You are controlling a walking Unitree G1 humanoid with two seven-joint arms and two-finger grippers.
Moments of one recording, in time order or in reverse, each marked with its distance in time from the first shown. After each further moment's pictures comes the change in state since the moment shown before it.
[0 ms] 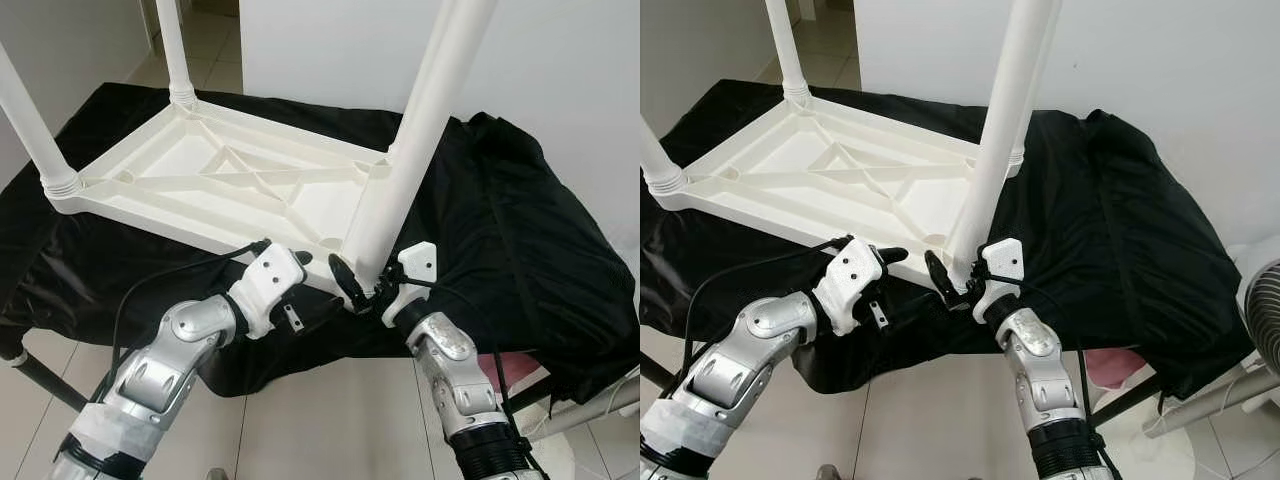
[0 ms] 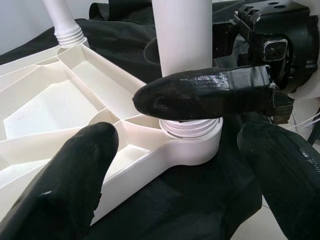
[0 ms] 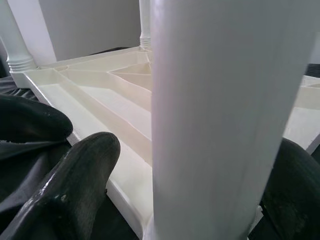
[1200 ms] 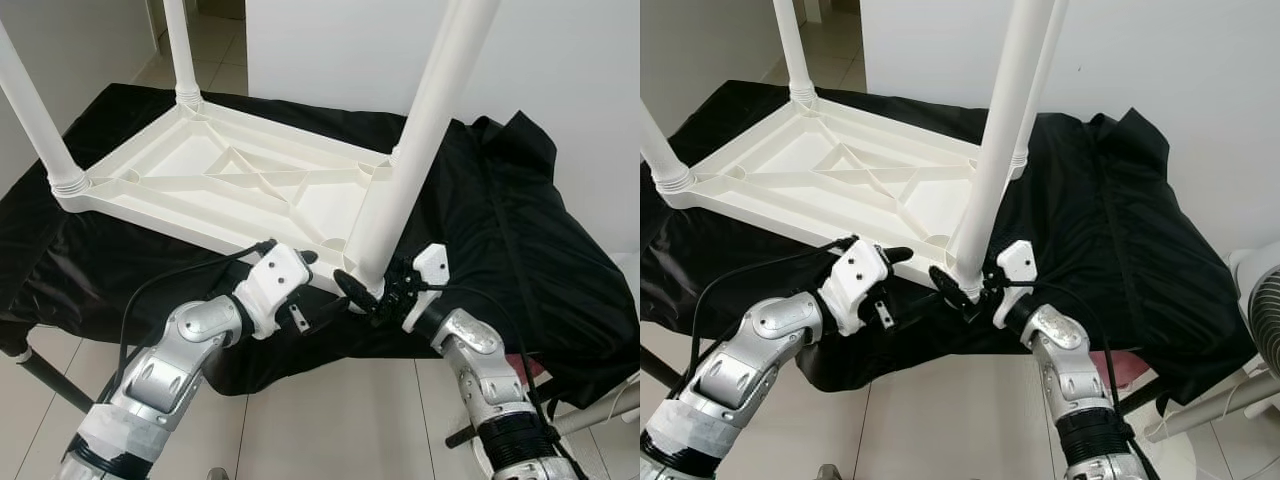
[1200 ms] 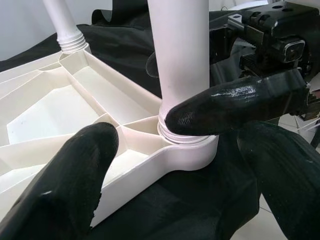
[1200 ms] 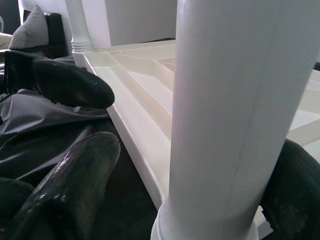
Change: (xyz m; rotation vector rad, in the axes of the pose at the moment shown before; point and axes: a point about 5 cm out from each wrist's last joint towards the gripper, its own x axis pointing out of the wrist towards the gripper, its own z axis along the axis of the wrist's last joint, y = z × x) left arm 0.004 -0.002 0.001 0.002 -0.008 0.001; right arm -0.007 -0.016 0.000 -0.031 0.032 0.256
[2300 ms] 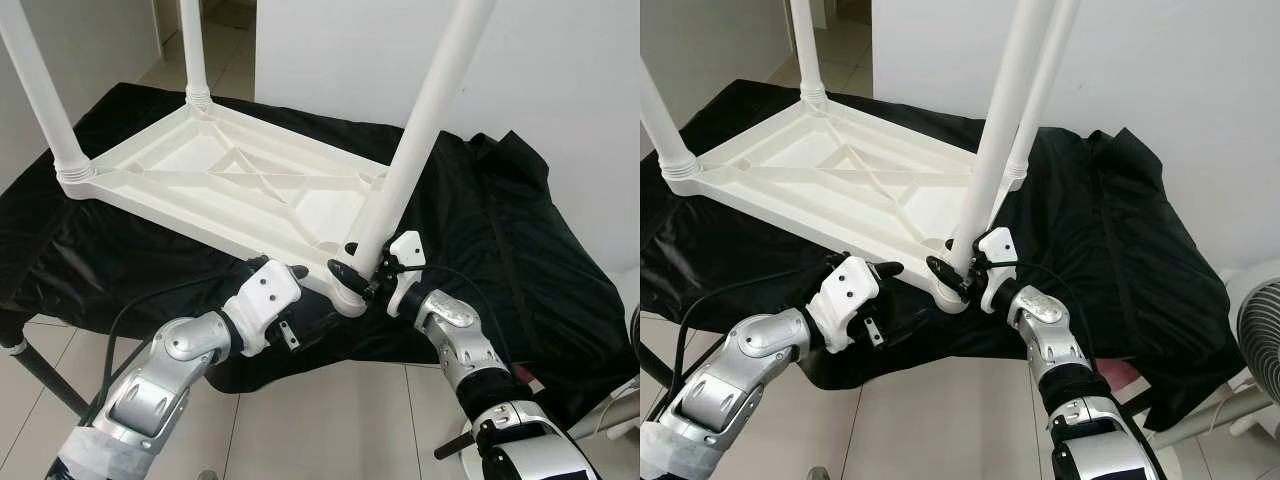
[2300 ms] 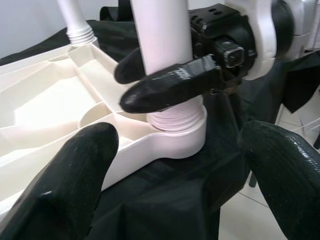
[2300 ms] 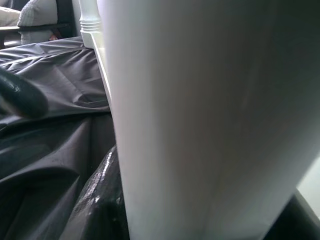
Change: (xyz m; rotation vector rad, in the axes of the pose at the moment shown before) left arm -0.018 -0.007 -0.005 0.006 0.052 0.018; right arm 0.032 -0.014 -0.020 0.024 0.063 0.040
